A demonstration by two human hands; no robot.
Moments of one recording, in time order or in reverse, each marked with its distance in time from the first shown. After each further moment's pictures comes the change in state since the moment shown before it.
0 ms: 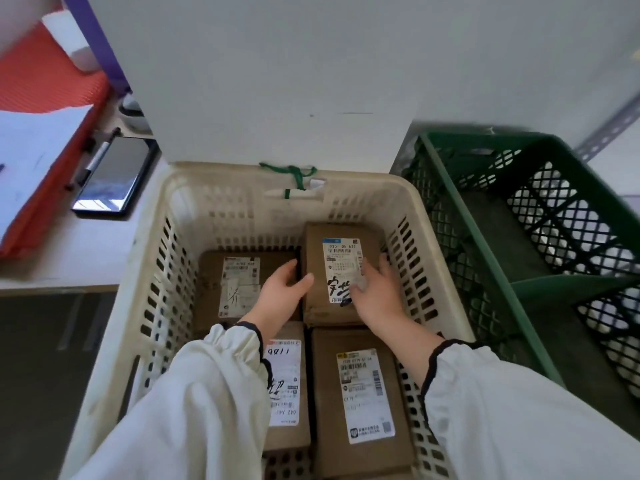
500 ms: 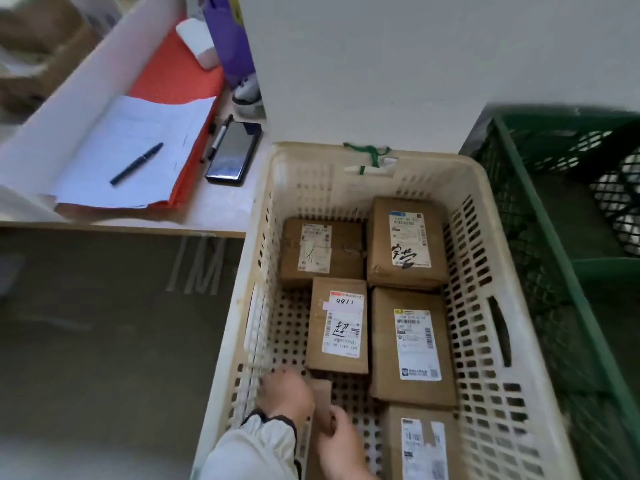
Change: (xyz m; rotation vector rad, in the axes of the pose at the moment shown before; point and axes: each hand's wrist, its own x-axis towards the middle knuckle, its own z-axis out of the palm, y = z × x) left_hand -0.197 -0.120 -0.034 0.864 0.148 -0.657; right_hand -0.279 -0.015 0.122 0.363 -0.675 0.350
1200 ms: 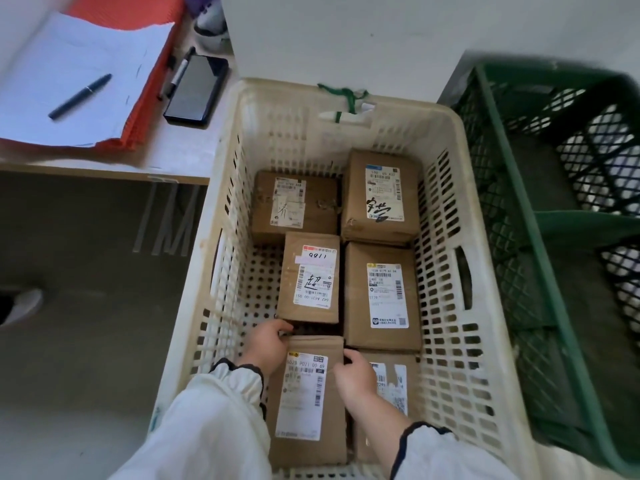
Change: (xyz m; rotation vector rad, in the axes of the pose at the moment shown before) left_hand 0.001 -0.009 0.014 -0.294 -0.048 0.362; right_hand 0.019 0.034 -0.055 0.126 0.227 0.124
